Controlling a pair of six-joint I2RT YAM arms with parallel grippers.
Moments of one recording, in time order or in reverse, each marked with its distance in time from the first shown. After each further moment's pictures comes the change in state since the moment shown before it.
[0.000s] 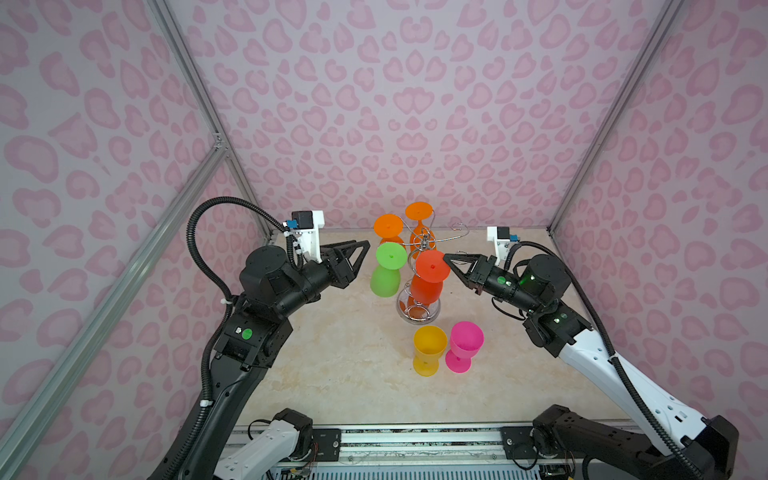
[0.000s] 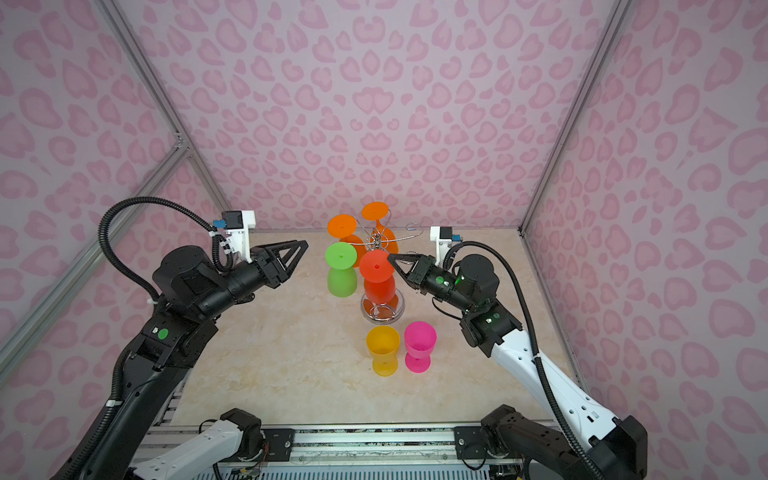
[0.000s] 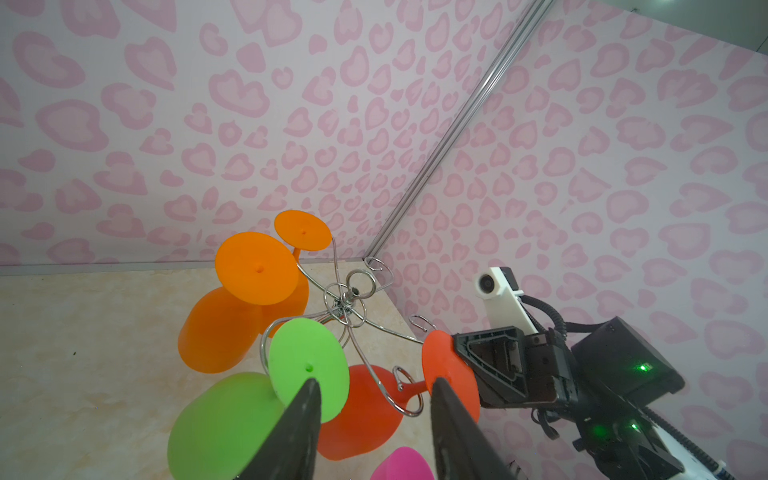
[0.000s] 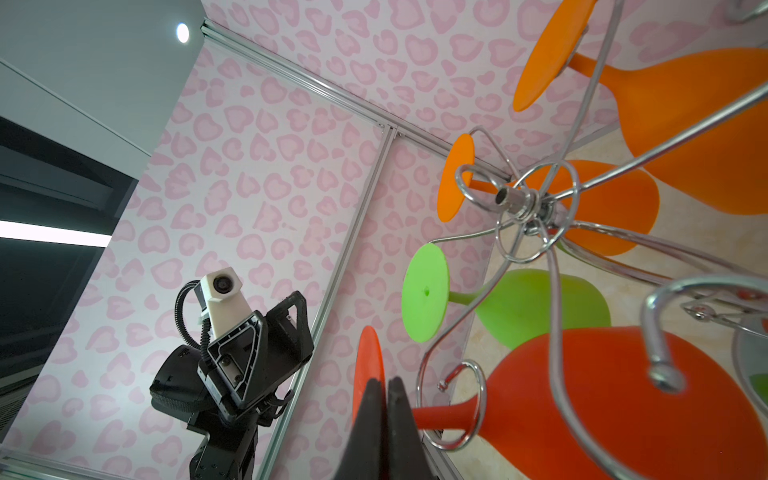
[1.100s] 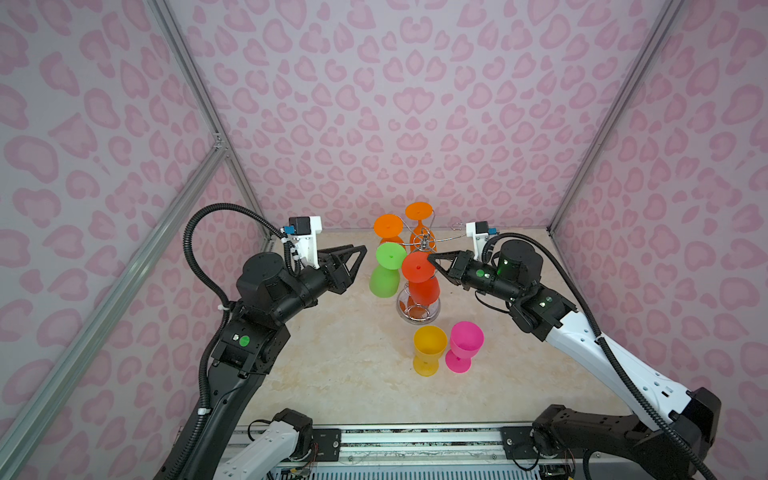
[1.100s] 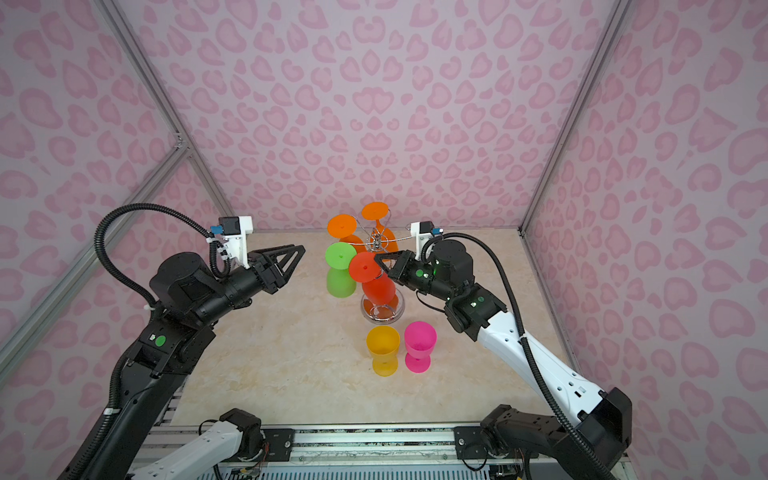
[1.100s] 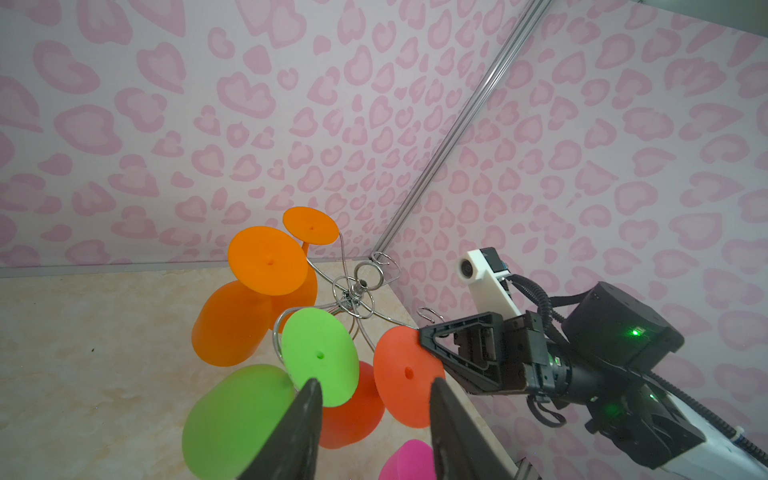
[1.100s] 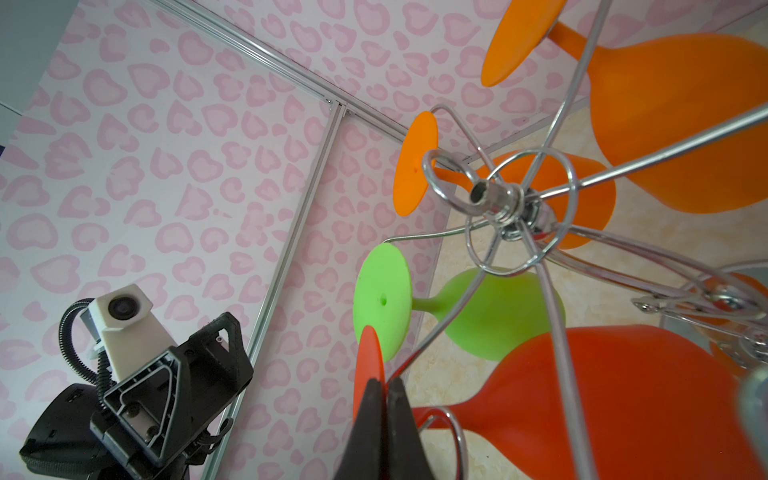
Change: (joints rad) left arm 0.012 -0.040 -0.040 -0.002 0.000 0.027; right arm 0.079 0.142 0.164 -0.196 0.108 -0.116
